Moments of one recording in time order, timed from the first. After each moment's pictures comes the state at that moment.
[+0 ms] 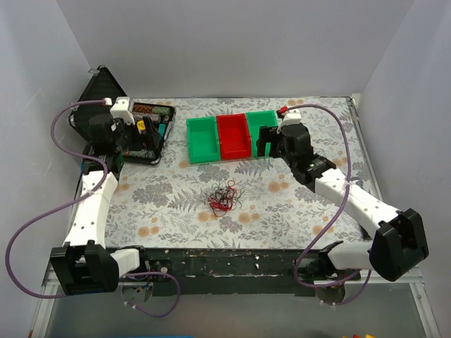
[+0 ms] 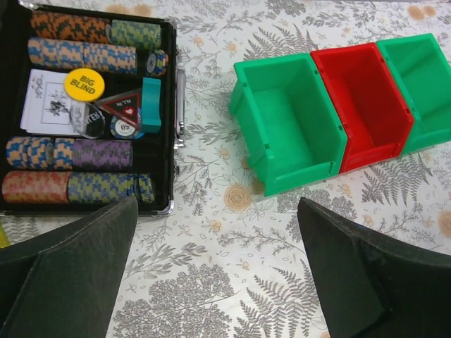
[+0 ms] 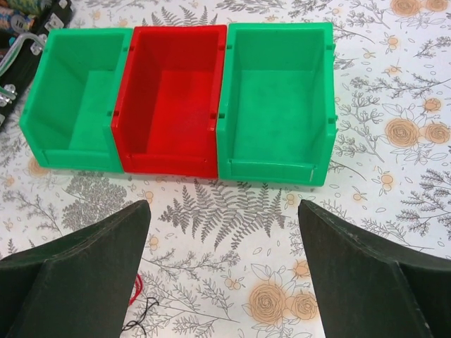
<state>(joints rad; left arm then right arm) 0.06 1.15 1.07 -0.31 0.31 -0.06 0.57 1.28 0.97 -0.06 0.22 0.26</state>
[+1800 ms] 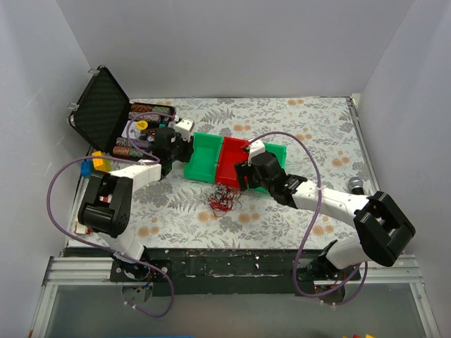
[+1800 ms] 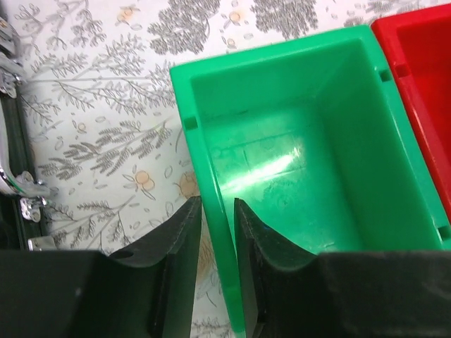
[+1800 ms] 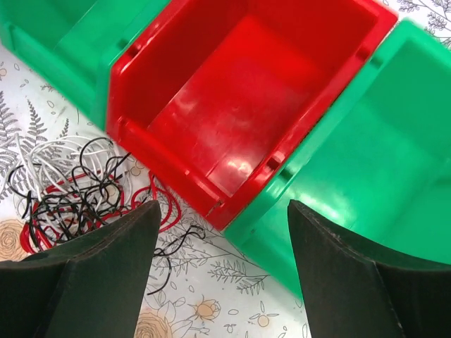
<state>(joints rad) -0.28 1.68 0.91 0.27 0.17 0.08 0.82 1.41 0.79 0.05 0.21 0.19</state>
